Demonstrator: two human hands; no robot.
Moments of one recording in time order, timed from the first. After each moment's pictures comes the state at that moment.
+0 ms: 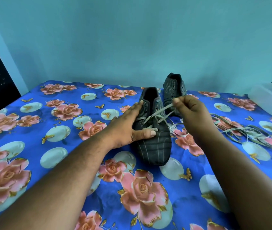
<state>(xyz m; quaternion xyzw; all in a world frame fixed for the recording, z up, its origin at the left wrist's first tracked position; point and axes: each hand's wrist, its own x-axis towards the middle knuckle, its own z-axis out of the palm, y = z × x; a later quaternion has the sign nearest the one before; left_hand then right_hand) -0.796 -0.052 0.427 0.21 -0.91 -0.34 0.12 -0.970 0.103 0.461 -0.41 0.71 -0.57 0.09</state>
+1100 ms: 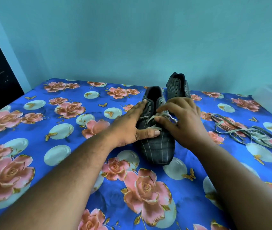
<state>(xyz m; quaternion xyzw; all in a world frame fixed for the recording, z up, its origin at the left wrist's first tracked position) -0.800 -0.057 0.422 0.21 -0.91 -0.32 0.12 -0.956 0.094 0.442 -0.58 0.72 -0.34 -0.17</state>
